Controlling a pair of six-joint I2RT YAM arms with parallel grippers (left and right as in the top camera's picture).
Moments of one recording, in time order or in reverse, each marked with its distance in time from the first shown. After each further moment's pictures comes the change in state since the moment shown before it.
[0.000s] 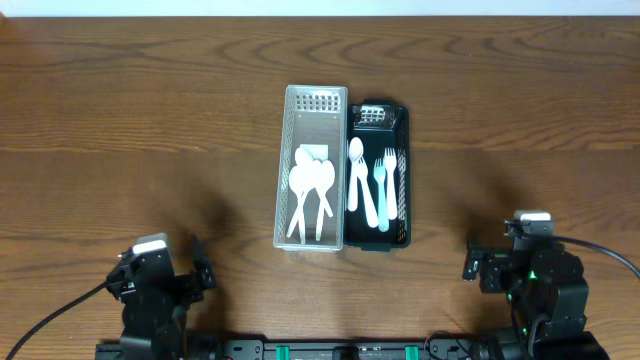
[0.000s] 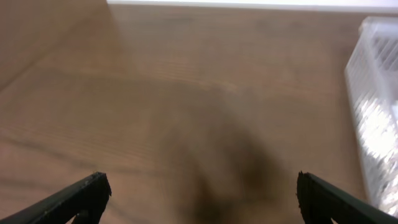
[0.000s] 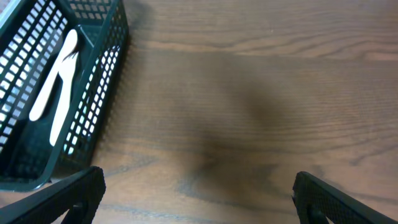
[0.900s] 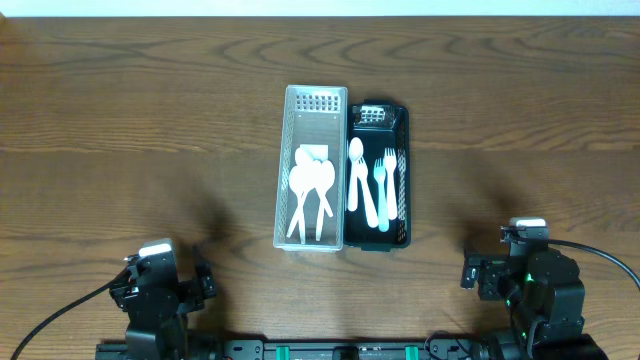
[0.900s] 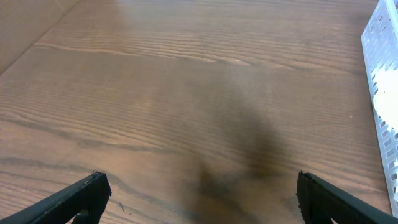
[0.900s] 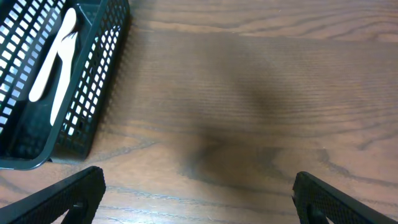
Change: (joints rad) left arm 0.000 0.000 -0.002 -0.074 -0.004 0.000; right arm 0.003 -0.006 -0.002 -0.059 -0.010 0.003
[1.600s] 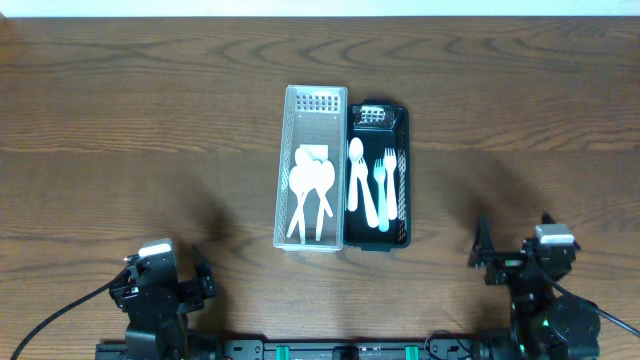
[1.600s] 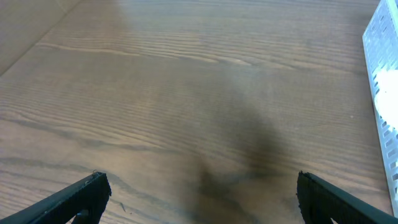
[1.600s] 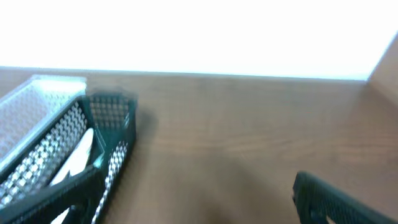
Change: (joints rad) left arm 0.000 -0.001 0.000 0.000 -0.003 0.000; right arm -0.051 -0.310 -0.181 0.448 -0.021 -0.078
